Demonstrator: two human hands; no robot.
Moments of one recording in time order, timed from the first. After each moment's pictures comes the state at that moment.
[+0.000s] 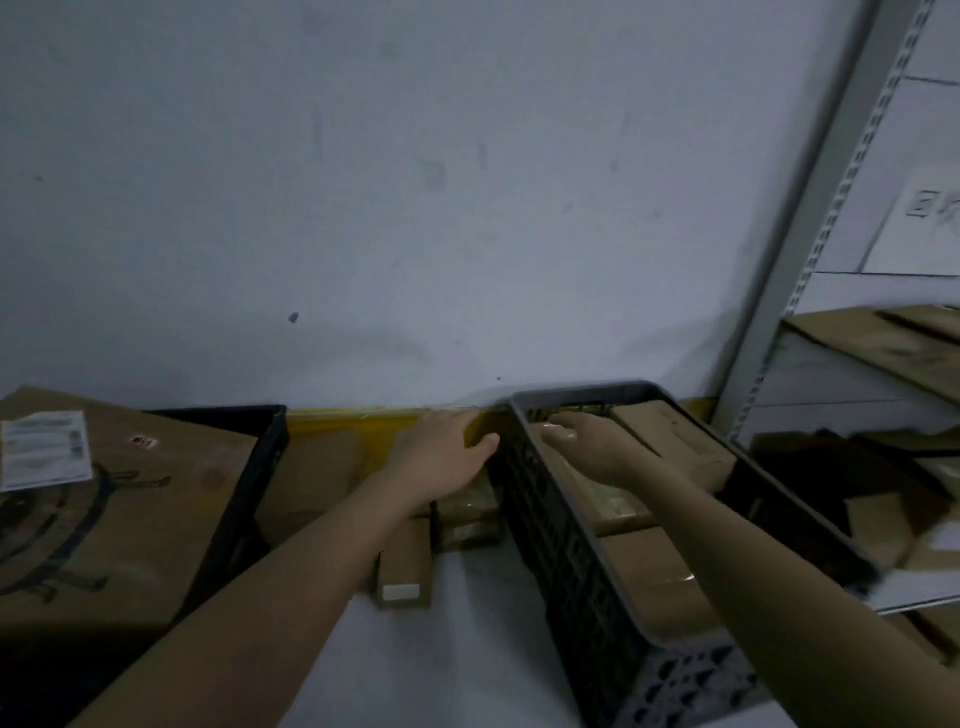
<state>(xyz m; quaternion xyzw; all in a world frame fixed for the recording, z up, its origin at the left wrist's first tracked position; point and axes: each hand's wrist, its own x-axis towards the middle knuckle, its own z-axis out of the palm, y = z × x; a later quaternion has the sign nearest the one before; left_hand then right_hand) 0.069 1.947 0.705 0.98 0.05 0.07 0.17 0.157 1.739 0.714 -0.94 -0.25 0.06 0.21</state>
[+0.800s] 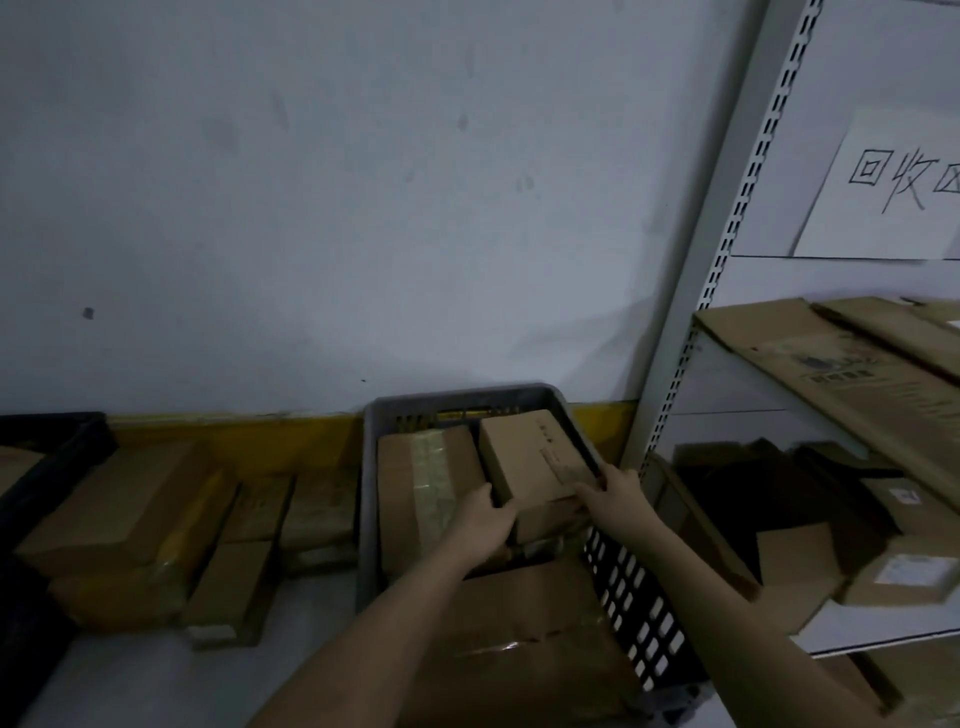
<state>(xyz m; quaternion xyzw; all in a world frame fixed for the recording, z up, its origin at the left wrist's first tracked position) 0.254 1.676 0.609 0.82 0.17 -0.06 0.55 0.337 1.498 0.619 -0.92 -0.05 0.12 0.37</state>
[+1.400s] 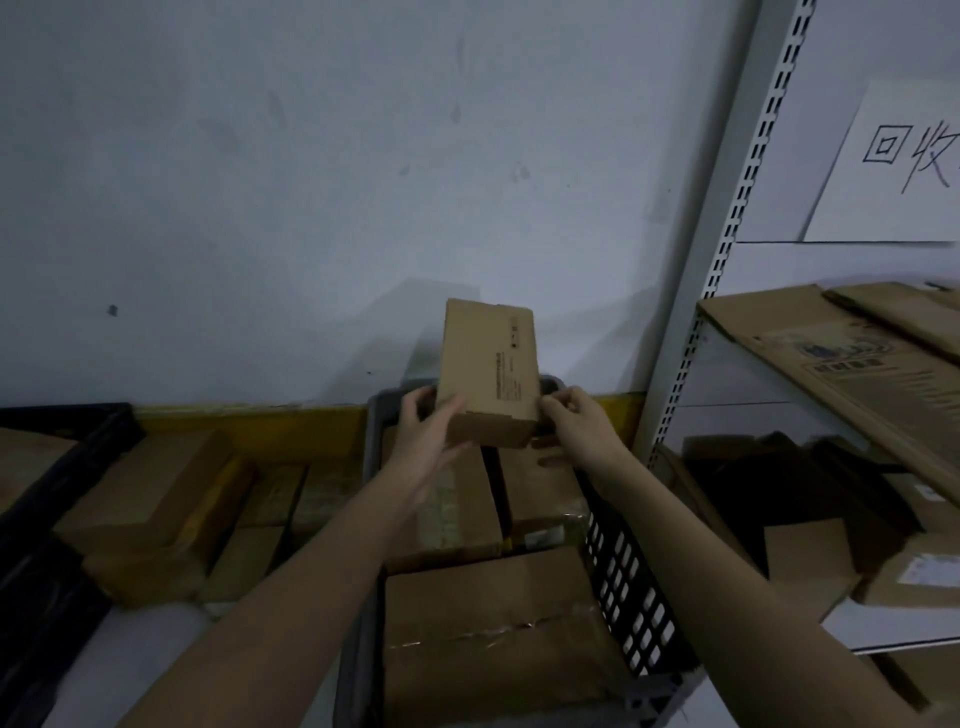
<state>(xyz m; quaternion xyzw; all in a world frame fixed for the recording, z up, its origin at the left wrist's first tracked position) 0.254 1.711 0.673 0.58 0.19 0.15 0.77 0.333 1.539 0.686 -0.80 -0.11 0.09 0.59</state>
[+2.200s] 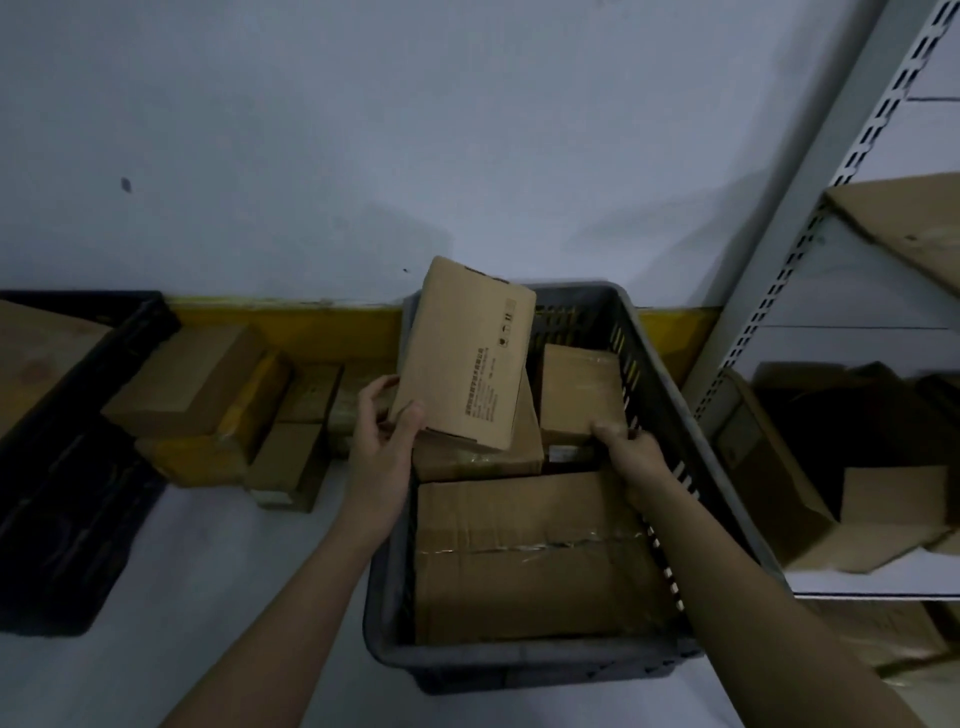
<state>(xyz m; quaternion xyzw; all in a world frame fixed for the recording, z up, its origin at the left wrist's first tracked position) 0.161 1.739 0.582 0.66 0.19 0.29 0.67 0.342 1.526 0.530 -0.79 0.12 0.20 0.58</state>
